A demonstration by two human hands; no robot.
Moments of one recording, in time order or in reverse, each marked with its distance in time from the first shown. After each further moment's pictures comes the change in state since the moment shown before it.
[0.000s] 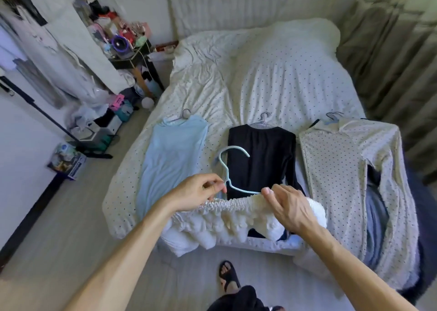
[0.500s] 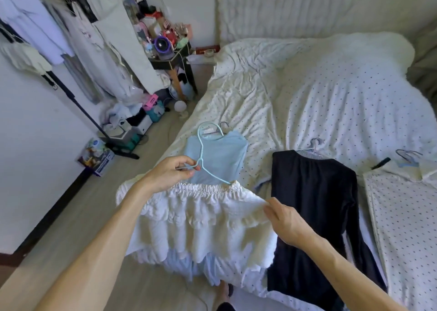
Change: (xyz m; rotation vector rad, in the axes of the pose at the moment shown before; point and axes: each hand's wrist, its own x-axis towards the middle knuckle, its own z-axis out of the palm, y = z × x) left_hand 0.057 -0.157 -0.219 -0.169 0.294 -0.171; right_hand 0.179 -0.089 0.117 0.167 -0.490 0.097
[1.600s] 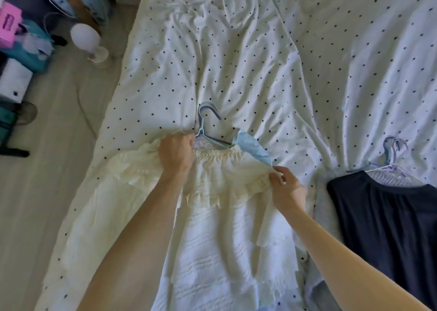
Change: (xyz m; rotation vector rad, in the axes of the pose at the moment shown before) left_hand 0.665 -0.312 0.048 0.602 0.263 0.058; right_hand 0.581 0.096 0.101 0.232 0.487 0.685
